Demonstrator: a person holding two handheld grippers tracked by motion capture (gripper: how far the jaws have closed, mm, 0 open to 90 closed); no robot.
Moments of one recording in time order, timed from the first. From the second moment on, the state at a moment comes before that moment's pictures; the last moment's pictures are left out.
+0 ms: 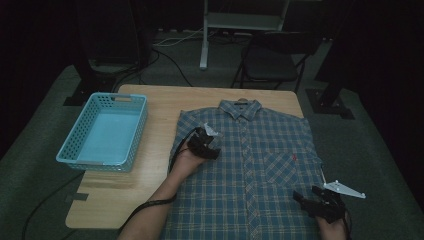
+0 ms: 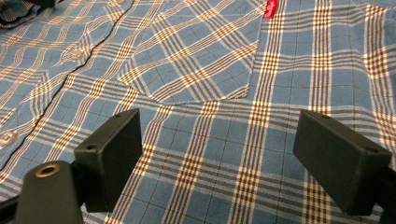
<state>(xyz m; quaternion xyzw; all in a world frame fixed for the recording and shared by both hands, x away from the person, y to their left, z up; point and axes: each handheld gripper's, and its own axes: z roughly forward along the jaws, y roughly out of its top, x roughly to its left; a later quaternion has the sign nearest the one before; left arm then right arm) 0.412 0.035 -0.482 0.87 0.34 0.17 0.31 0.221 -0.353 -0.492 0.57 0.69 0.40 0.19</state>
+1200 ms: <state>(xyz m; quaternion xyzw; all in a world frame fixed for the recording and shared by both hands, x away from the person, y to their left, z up) 0.408 0.141 -0.407 0.76 0.45 0.24 0.41 0.221 -0.357 -0.495 0.57 0.69 0.41 0.17</state>
